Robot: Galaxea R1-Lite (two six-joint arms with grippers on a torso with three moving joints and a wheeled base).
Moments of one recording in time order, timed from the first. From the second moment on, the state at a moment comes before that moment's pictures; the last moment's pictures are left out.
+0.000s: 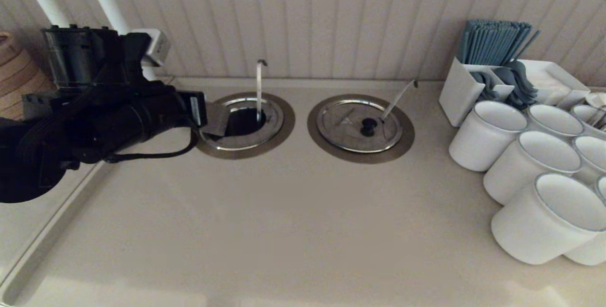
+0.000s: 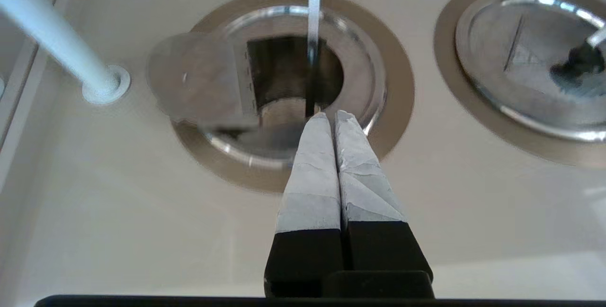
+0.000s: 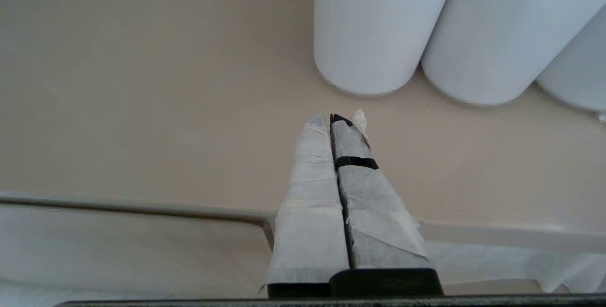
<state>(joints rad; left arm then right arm) -0.34 1.60 -1.10 -0.38 0.16 -0.01 0.00 0.00 0.00 0.02 0.02 -0.04</state>
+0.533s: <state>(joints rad) -0.34 1.62 -1.09 -0.38 0.16 -0.01 0.00 0.00 0.00 0.02 0.02 -0.04</state>
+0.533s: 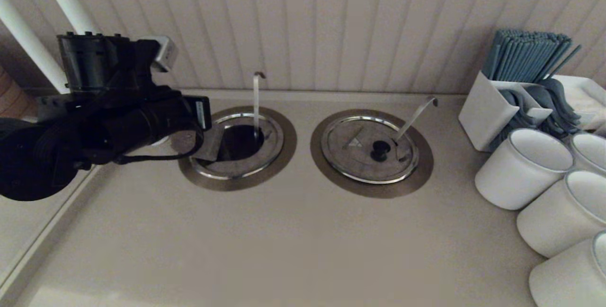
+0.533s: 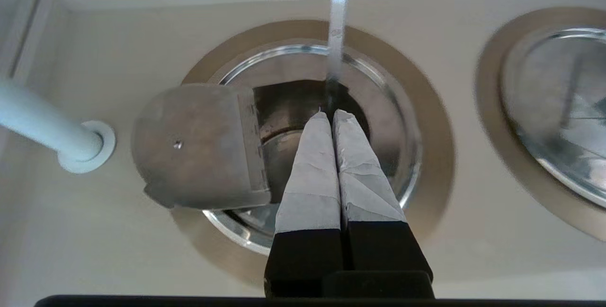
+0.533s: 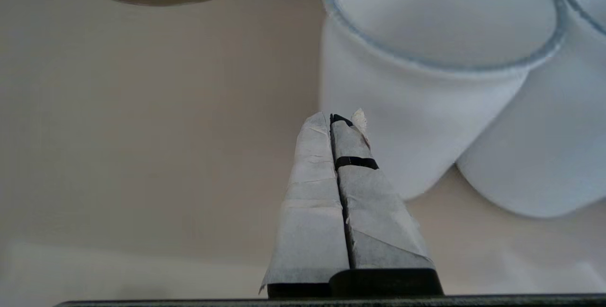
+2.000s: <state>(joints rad) -0.36 1.80 -1.21 -0.60 0.18 -0.01 0.00 0.00 0.00 0.02 0.02 -0.04</state>
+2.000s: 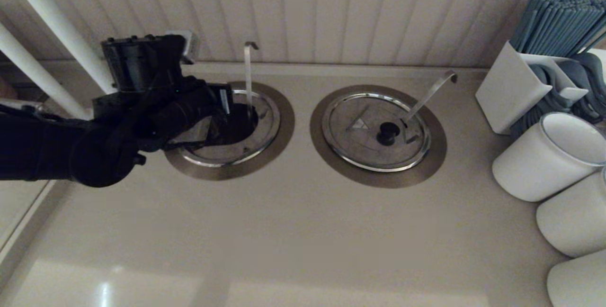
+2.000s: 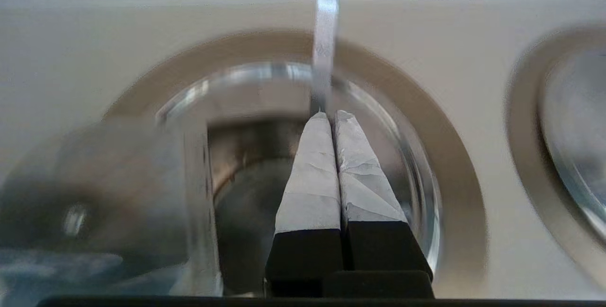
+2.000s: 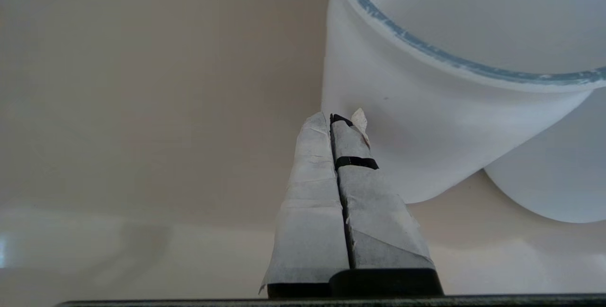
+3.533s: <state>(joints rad) -0.33 2.30 -1.75 -0.60 0.21 -0.04 0.00 0.00 0.00 0.02 0.02 -0.04</state>
